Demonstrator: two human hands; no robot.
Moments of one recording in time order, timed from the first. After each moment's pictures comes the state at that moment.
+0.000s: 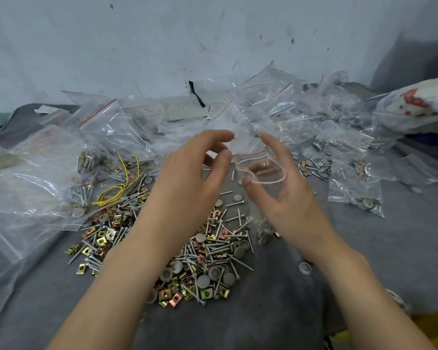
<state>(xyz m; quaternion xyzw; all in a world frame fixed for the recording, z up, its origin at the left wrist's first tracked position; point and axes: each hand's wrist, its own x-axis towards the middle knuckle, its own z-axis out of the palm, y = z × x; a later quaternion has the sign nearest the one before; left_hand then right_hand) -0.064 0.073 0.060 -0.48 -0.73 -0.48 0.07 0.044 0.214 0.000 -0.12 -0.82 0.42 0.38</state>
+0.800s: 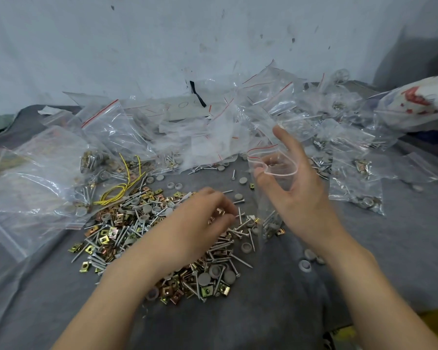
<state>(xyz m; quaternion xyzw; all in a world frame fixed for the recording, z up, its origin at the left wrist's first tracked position) -0.067 0.059 0.028 -0.53 -0.80 -0.25 -0.13 0.051 0.221 0.006 -0.13 -0.80 0.44 0.40</state>
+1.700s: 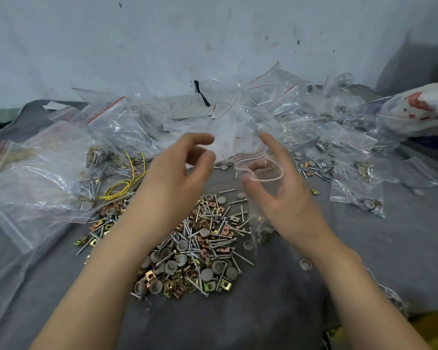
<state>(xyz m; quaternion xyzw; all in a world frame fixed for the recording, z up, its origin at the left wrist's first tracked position) -0.081 0.056 0.059 -0.42 -0.77 -0.48 0.03 0.038 0.210 -0.001 -0.11 -0.81 0.44 0.37</state>
